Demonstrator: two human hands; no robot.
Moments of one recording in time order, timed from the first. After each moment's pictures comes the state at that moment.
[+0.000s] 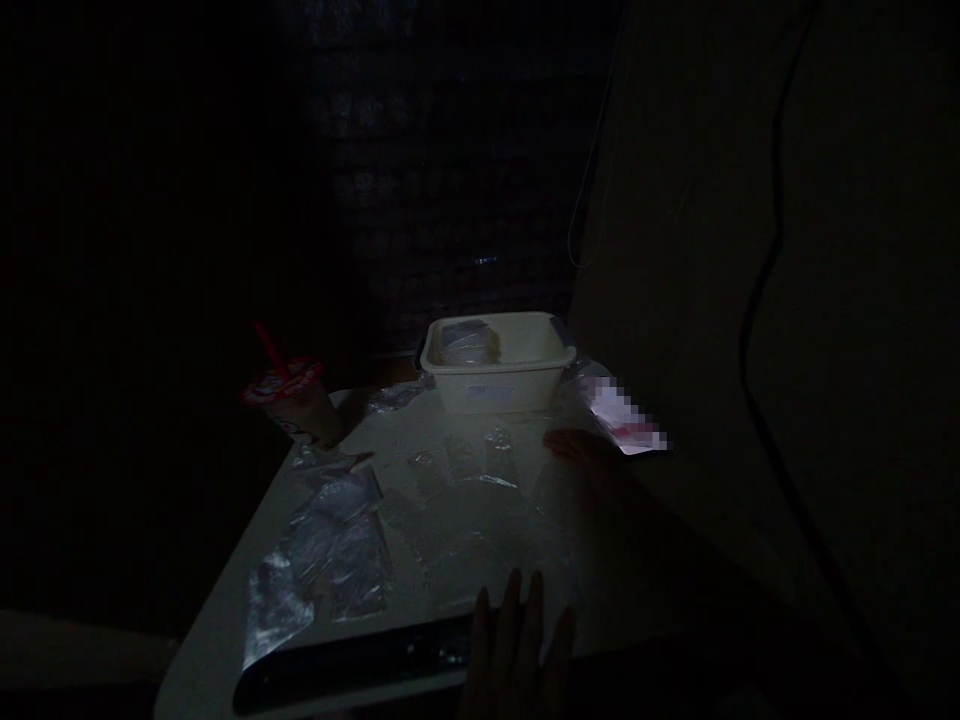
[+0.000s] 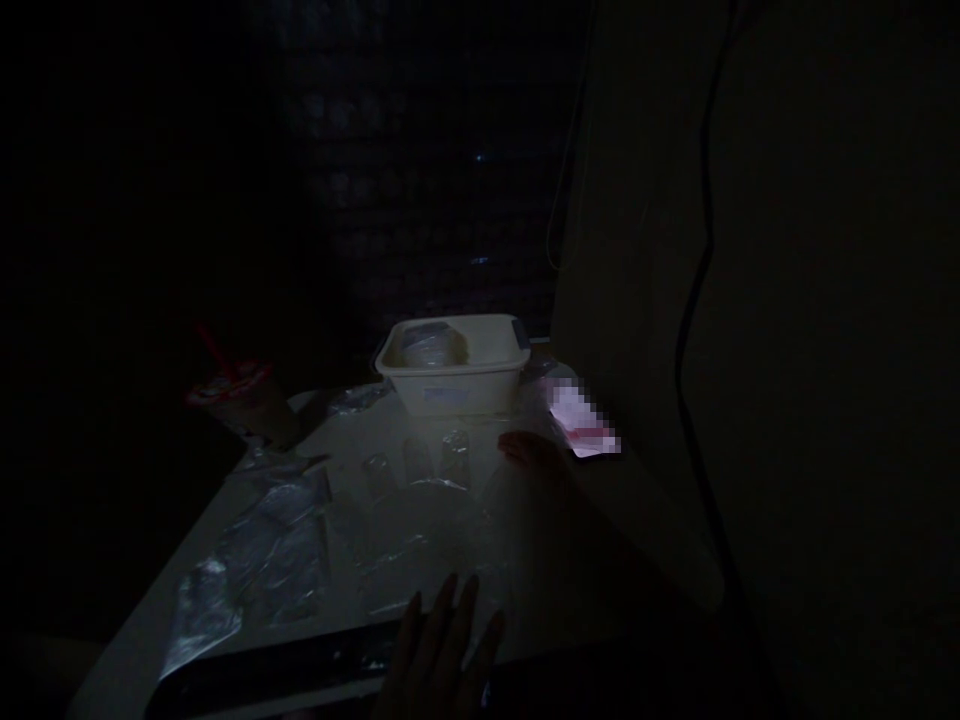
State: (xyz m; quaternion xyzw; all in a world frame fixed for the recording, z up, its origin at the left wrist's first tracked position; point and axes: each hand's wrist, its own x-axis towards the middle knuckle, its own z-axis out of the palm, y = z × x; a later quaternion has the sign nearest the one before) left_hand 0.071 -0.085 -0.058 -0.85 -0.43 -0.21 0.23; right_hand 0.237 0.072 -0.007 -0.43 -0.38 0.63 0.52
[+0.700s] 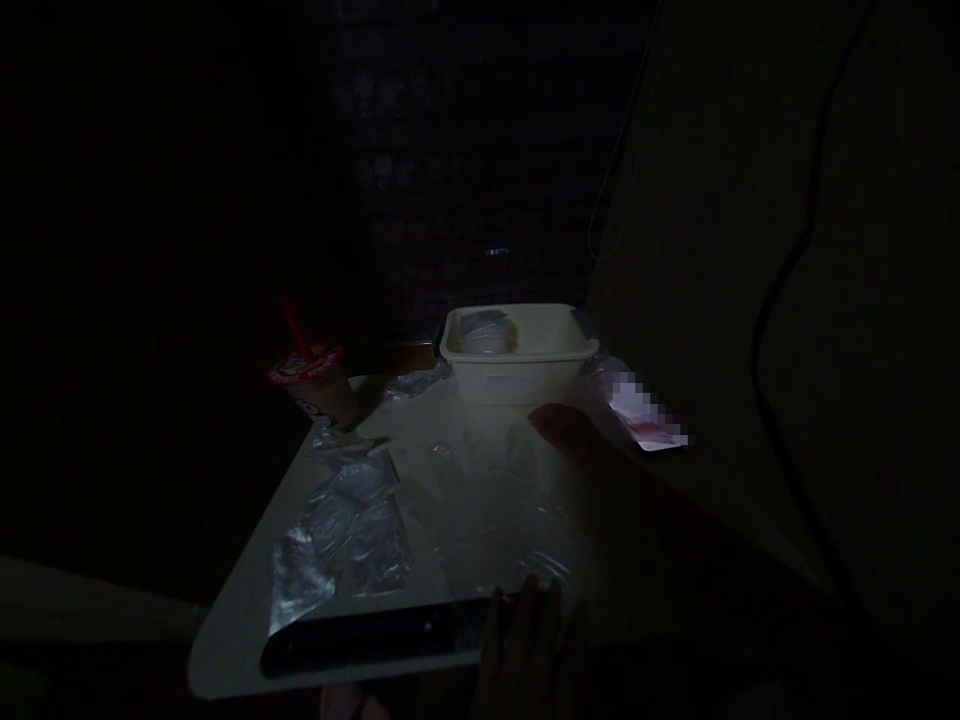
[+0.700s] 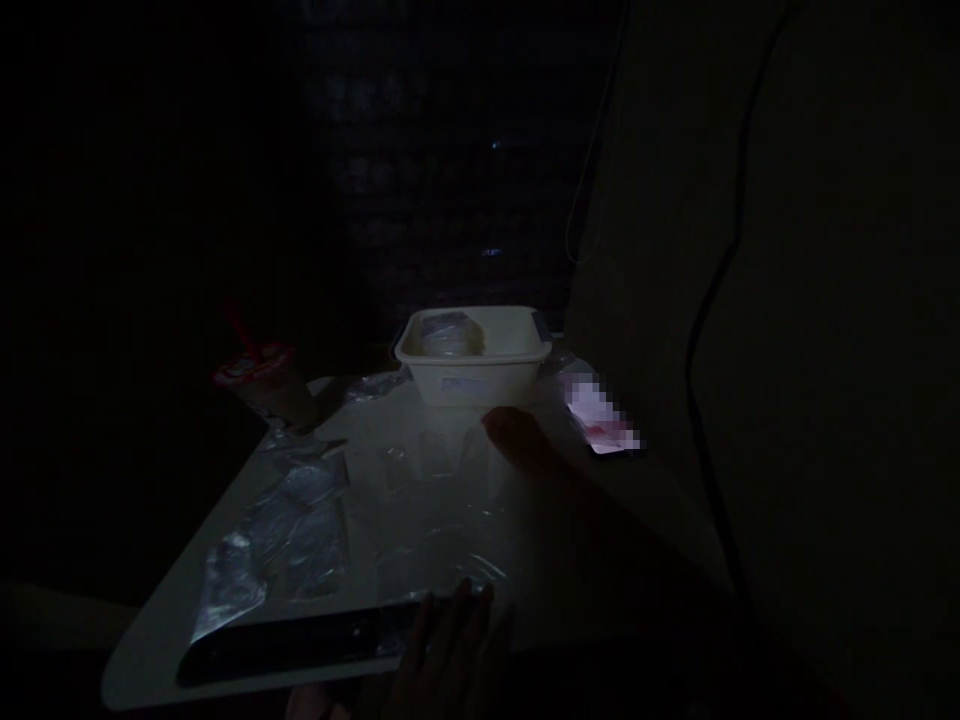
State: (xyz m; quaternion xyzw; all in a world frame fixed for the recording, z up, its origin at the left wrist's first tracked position) left_hand 0.065 -0.095 -0.044 -0.85 -0.44 -0.21 0.20; right_hand 0.208 0.100 0.017 -0.54 -0.63 0.42 0.37
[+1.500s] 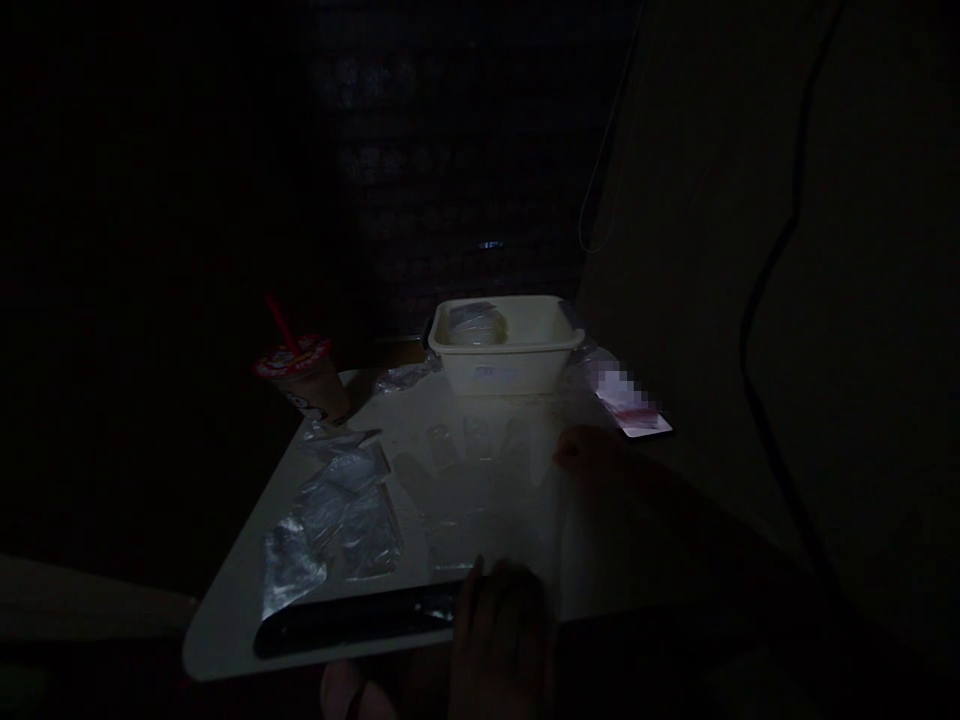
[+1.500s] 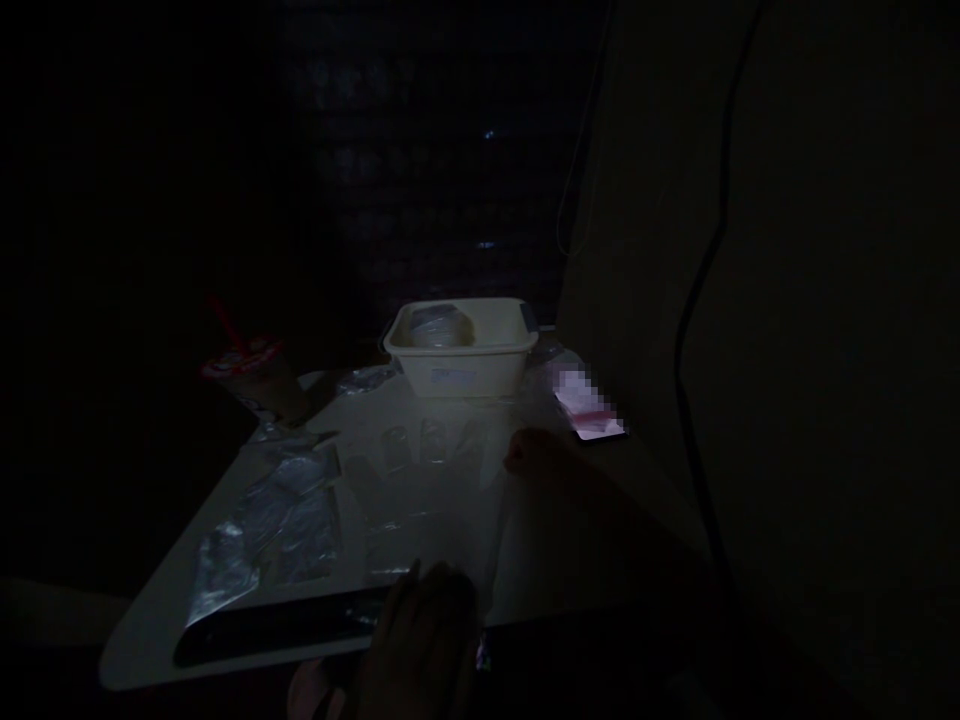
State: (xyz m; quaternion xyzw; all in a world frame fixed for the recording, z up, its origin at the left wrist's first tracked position) left_hand 0.065 -0.094 -0.032 -0.80 -0.45 -0.38 0.04; right_hand 0.240 0.064 0.023 -0.59 -0.79 0.18 0.03
